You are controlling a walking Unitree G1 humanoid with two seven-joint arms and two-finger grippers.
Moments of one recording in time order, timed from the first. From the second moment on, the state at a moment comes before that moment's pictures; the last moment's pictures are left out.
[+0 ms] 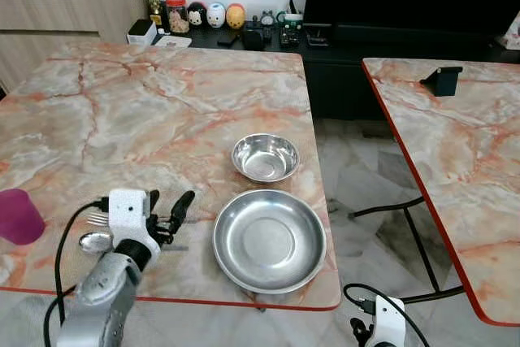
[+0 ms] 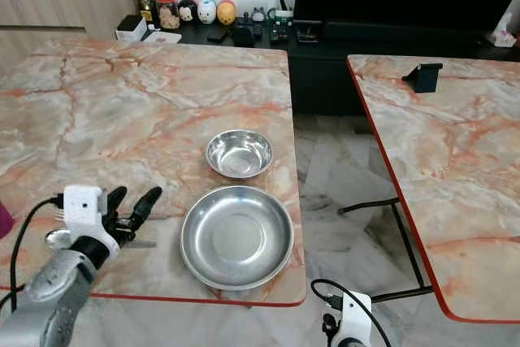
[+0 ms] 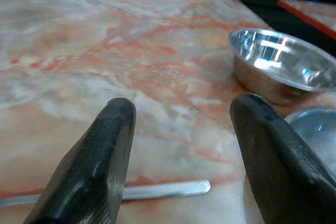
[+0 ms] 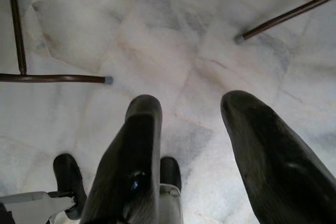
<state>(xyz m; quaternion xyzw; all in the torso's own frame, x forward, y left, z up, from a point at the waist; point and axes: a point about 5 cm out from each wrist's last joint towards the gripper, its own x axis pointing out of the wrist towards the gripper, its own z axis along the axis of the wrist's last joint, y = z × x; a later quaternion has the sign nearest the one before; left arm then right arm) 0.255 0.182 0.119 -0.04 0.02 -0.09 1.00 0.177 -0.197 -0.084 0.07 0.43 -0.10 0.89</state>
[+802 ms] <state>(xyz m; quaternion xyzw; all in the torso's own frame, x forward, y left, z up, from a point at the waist) 0.265 0.170 0.121 -0.05 -0.01 -0.09 0.99 0.174 -0.199 -0.085 0.07 0.44 -0.10 0.89</state>
